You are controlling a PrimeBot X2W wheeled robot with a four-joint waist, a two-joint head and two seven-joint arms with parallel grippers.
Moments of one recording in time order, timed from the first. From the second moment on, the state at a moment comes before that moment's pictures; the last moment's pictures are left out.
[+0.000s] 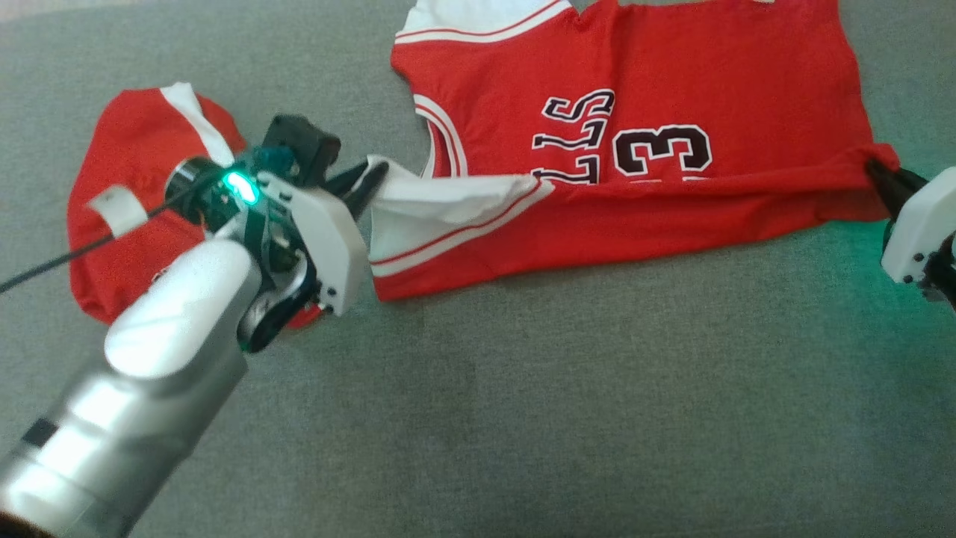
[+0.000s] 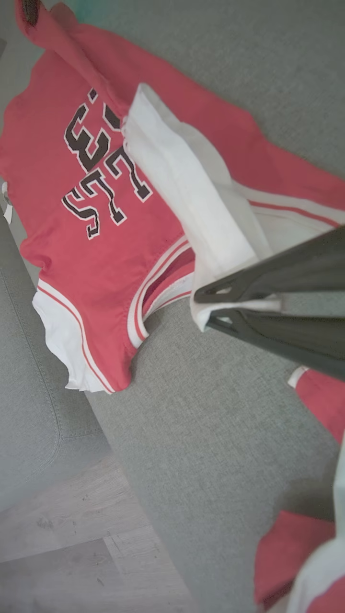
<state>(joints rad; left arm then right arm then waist) -0.81 0.40 -0.84 0.39 -0.66 -0.10 0.37 -0.65 -0.59 0.44 0.68 0.70 0.13 0.31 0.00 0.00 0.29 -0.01</state>
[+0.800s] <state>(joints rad) -0.82 0.20 -0.59 0.59 -0.70 0.07 -0.24 -0.61 -0.48 0.20 0.66 0.61 0.13 -0.23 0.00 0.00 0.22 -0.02</state>
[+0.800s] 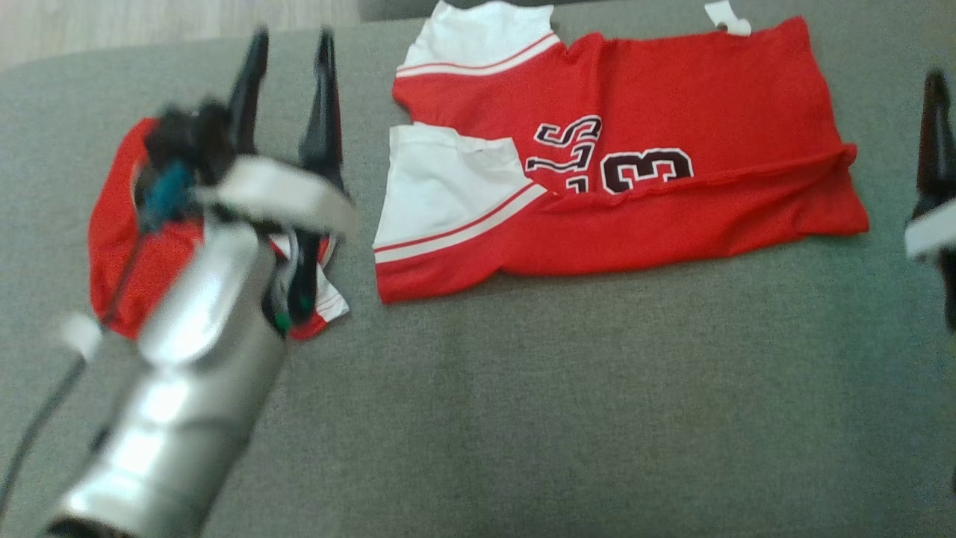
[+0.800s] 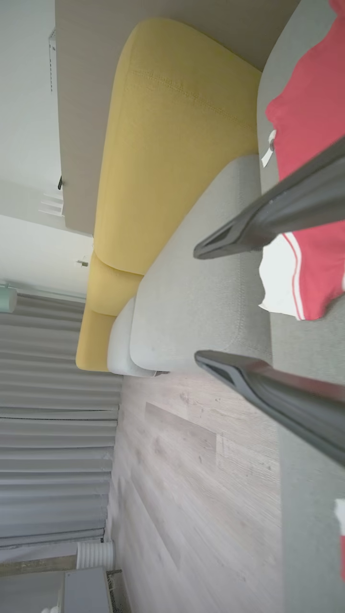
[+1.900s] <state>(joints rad) -0.44 0.12 -0.45 0.62 -0.48 0.16 -0.18 -0.16 -0.14 -0.10 0.22 0.27 0.13 -0.24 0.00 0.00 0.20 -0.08</state>
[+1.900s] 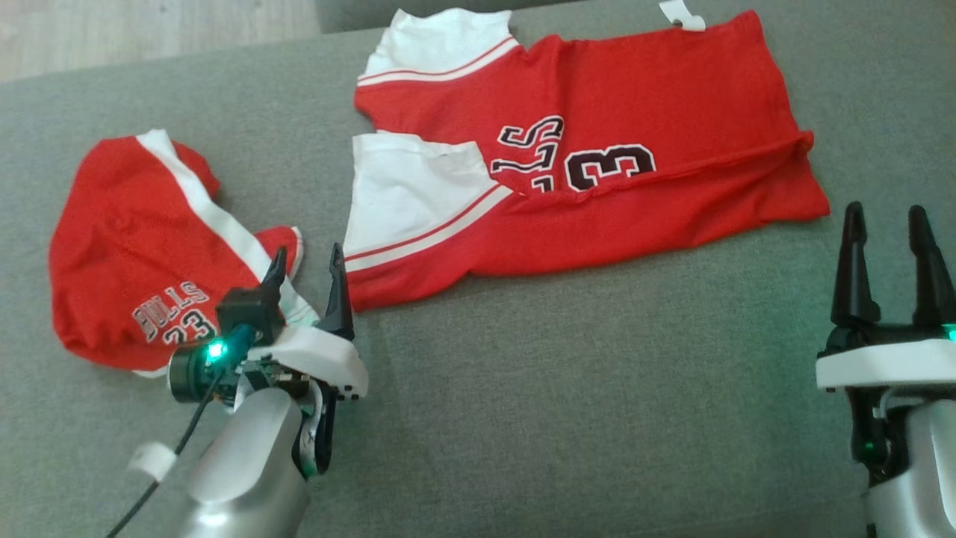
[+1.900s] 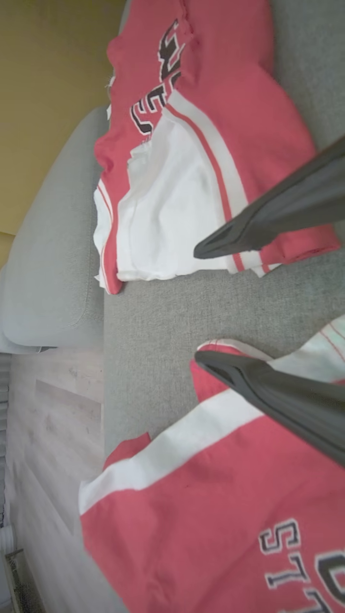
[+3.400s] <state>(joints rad) -0.58 0.10 -0.57 0.57 -0.45 0.09 -0.15 -0.44 -0.14 -0.19 0.50 0.11 0.13 0.08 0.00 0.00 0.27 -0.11</state>
